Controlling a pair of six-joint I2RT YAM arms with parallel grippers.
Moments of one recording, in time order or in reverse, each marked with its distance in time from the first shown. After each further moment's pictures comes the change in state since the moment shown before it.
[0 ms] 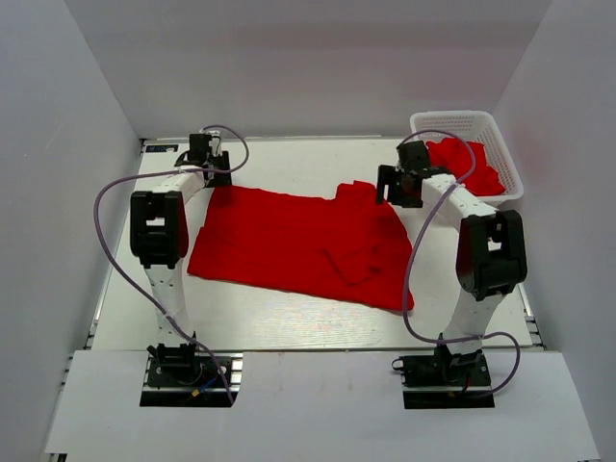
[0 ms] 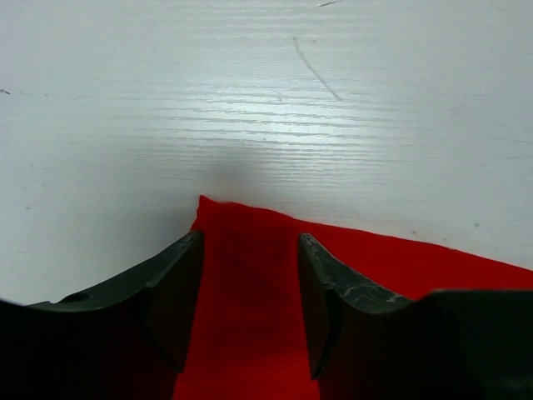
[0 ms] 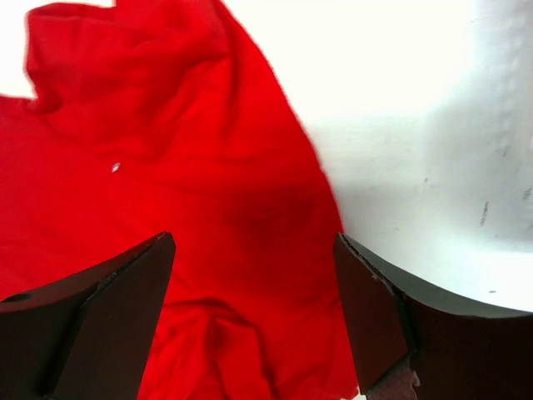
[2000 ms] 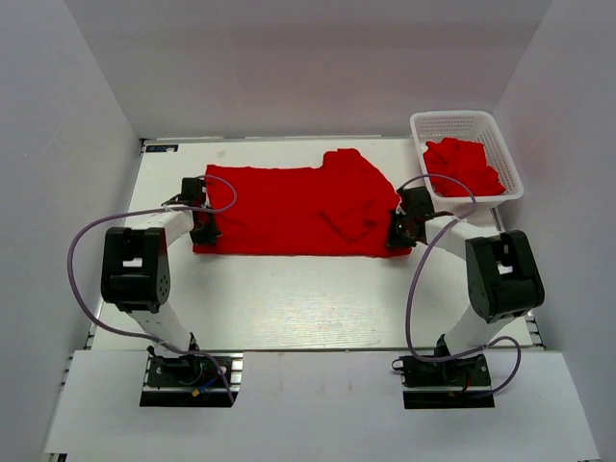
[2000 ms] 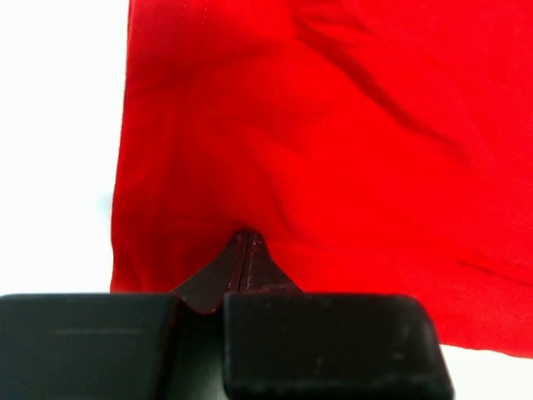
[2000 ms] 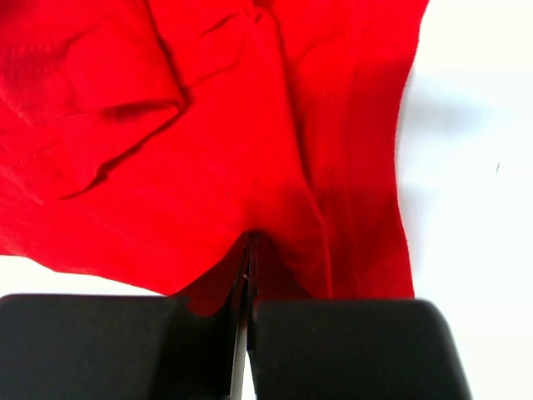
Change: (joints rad) left arm 0.002 -0.414 -0.584 -0.159 -0.084 -0.222; right arm 0.005 -0.154 -0.476 0.260 -0.111 0.040
